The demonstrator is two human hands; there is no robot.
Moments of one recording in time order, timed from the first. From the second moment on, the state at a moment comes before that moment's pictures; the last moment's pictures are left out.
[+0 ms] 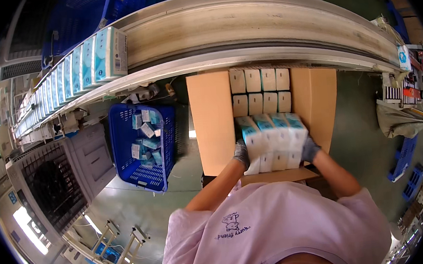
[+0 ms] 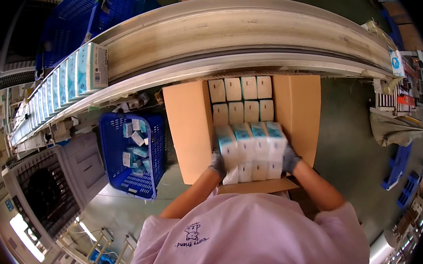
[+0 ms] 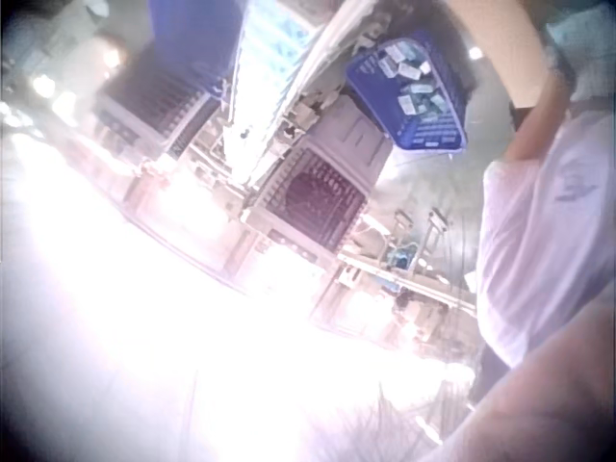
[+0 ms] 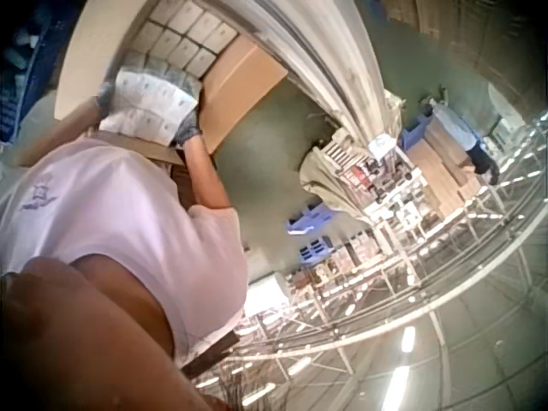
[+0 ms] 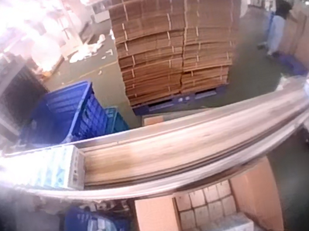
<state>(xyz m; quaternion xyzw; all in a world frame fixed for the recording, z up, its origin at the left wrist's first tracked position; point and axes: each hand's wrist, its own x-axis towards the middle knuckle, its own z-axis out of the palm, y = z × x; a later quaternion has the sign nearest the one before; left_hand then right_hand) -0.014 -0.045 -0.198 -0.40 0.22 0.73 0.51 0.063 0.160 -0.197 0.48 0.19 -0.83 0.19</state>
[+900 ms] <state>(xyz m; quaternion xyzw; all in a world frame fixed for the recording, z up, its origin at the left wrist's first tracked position) -0.297 -0.144 -0.063 0.14 0.96 0.06 -0.23 -0.274 0.115 -0.037 -0.20 0.89 -0.32 -0.24</state>
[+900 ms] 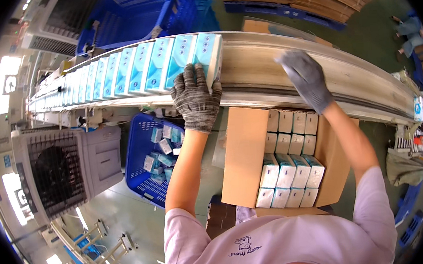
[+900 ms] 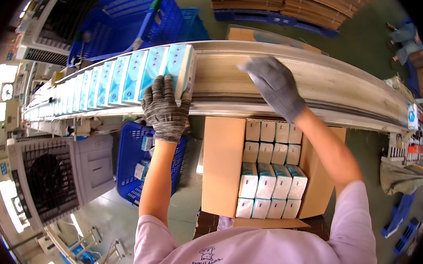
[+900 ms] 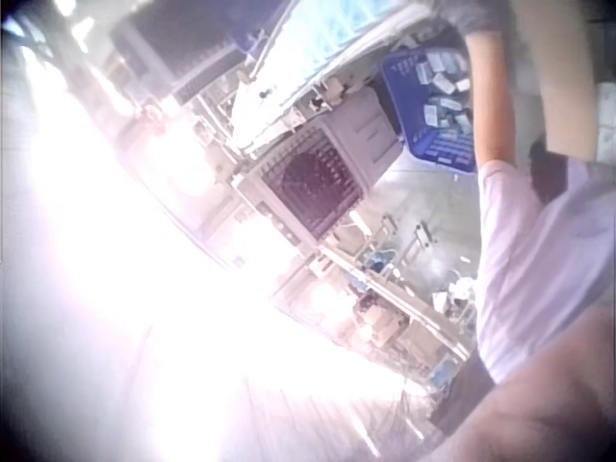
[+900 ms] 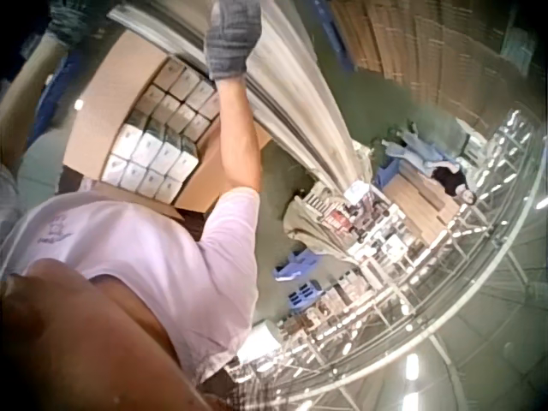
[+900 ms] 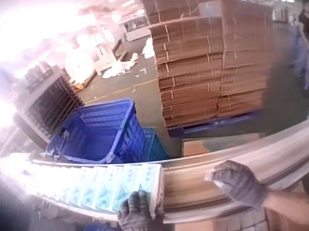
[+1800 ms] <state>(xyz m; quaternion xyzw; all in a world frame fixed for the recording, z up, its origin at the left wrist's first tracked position) -0.278 -0.071 -0.073 0.19 0.95 0.11 -0.22 -0.372 0.121 -0.085 -0.17 0.90 -0.37 -0.14</state>
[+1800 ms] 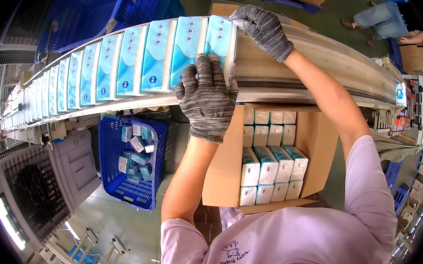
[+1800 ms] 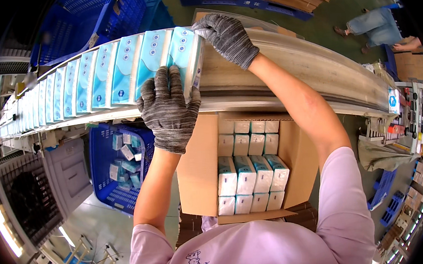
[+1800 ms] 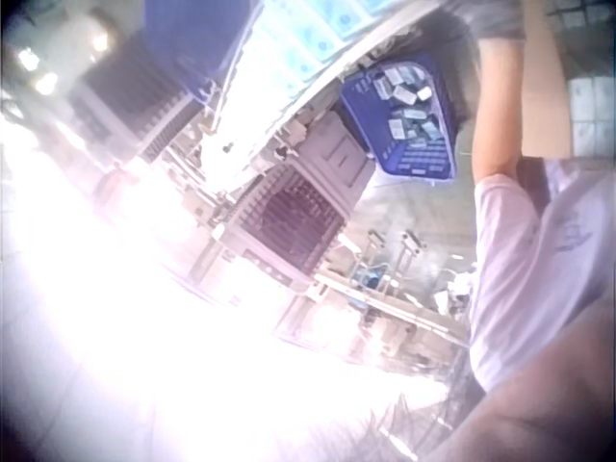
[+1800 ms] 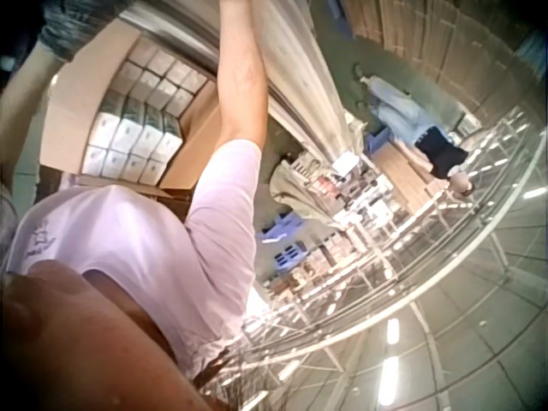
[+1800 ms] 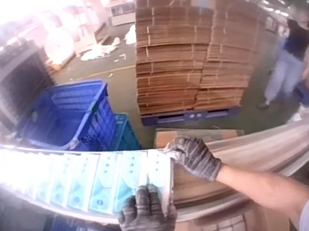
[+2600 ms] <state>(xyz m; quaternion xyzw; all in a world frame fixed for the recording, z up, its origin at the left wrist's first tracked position) -0.222 -0.023 -0.013 0.31 0.79 0.47 -0.25 -0.237 0.184 0.019 -0.24 0.89 -0.14 -0.36</state>
